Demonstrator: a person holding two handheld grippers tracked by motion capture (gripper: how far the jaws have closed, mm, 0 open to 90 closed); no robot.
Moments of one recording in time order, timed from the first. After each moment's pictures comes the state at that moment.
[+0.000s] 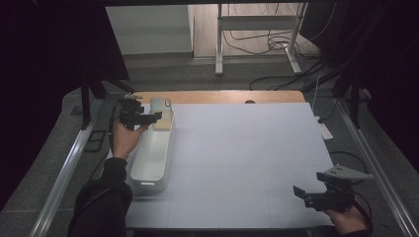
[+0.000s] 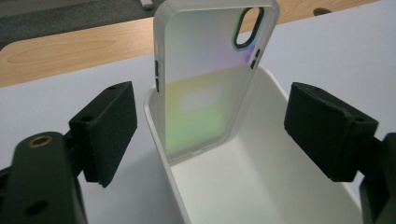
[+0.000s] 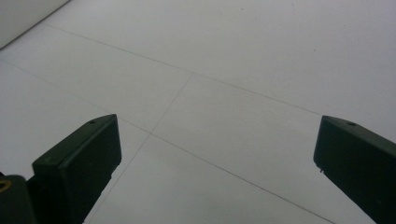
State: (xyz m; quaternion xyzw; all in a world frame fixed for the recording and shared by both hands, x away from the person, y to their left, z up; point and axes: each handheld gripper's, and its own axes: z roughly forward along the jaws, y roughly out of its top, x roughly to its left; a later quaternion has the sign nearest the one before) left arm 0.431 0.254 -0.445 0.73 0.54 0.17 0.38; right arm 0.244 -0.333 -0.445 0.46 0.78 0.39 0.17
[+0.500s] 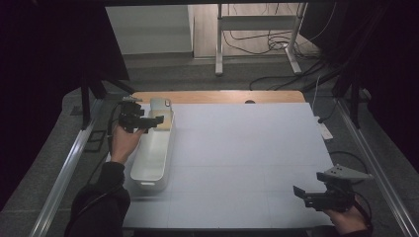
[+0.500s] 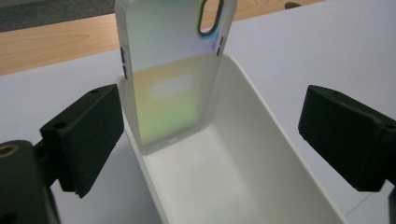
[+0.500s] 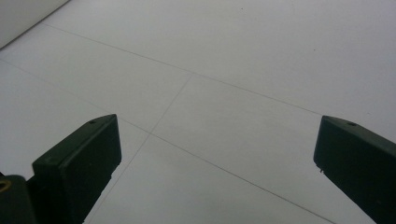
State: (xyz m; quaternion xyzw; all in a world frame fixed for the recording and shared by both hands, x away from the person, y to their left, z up) left arm 0.417 0.250 -0.440 0.75 0.52 0.14 0.39; right arm 0.244 -0.333 -0.445 0.46 0.78 0.39 0.17
